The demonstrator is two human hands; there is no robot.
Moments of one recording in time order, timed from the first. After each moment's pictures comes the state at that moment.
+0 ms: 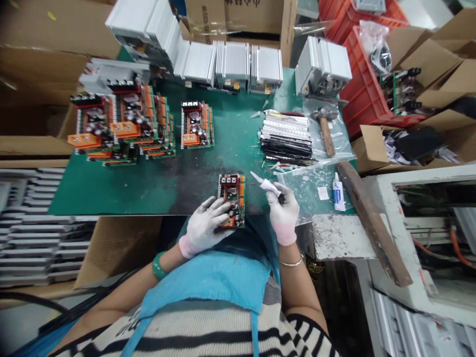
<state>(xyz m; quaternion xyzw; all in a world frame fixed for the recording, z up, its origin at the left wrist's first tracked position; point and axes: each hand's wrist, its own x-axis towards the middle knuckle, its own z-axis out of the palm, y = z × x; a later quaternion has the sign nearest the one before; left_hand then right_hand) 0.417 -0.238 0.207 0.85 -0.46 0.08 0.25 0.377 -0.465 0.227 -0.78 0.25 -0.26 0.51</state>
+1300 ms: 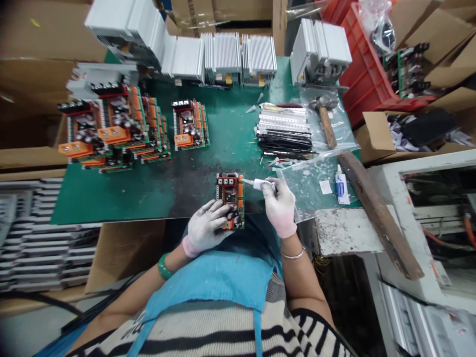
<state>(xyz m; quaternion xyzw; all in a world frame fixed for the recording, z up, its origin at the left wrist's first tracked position) 0.419 -0.238 0.205 0.83 -0.47 0.12 0.27 0.388 -0.464 0.239 -0.85 0.25 -0.16 0.45</state>
